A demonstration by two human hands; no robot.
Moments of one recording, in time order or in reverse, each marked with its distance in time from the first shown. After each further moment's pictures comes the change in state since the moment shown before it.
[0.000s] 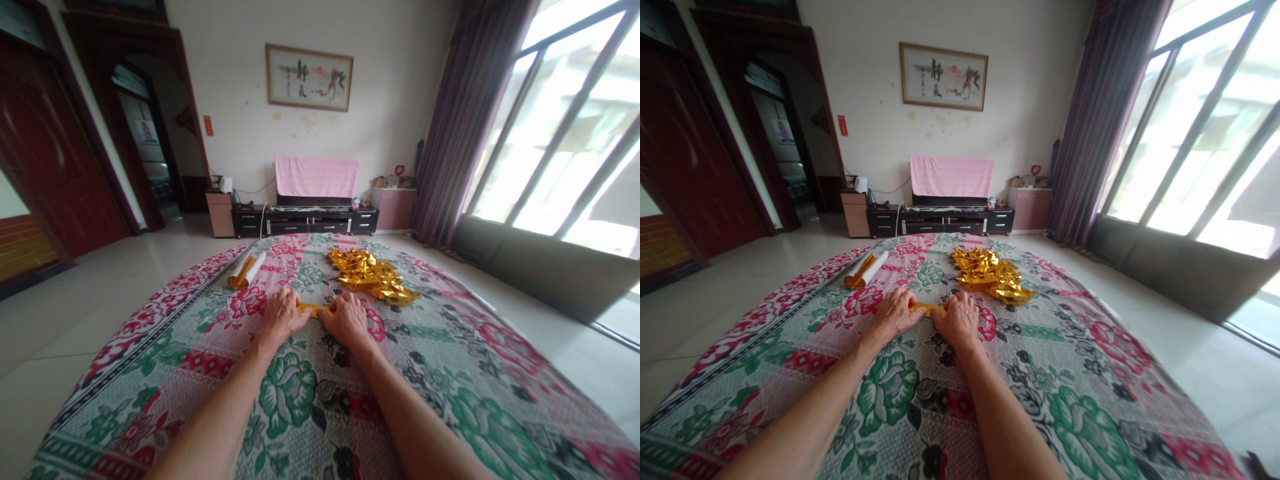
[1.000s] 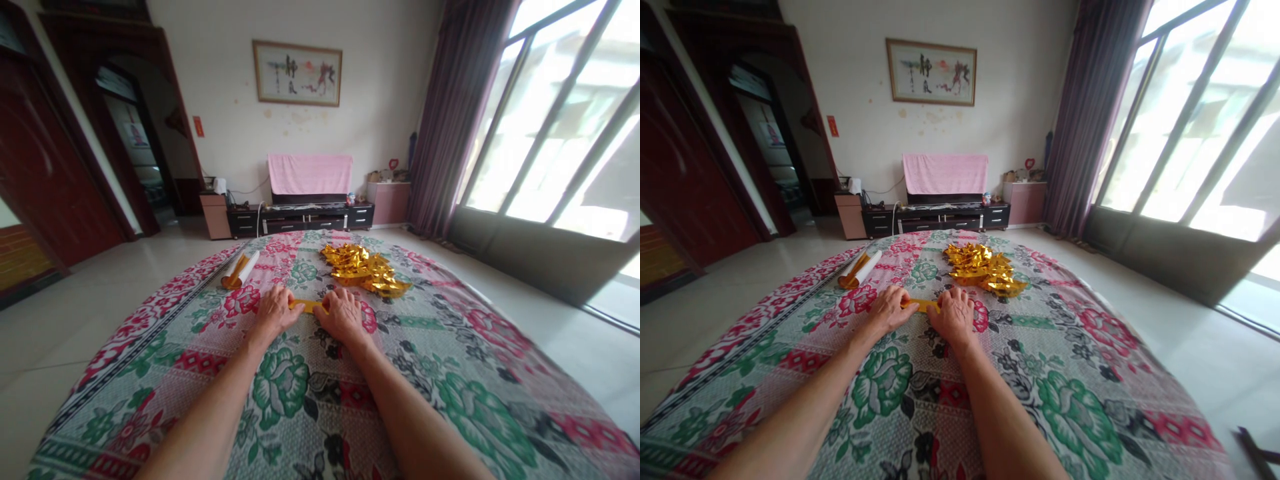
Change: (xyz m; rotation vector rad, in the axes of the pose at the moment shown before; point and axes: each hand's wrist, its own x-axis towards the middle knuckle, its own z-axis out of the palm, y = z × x) left_hand 0.000 -0.003 -0.002 -0.013 -0.047 0.017; right_hand -0.006 0.003 -0.009 0.002 -0.045 -0.030
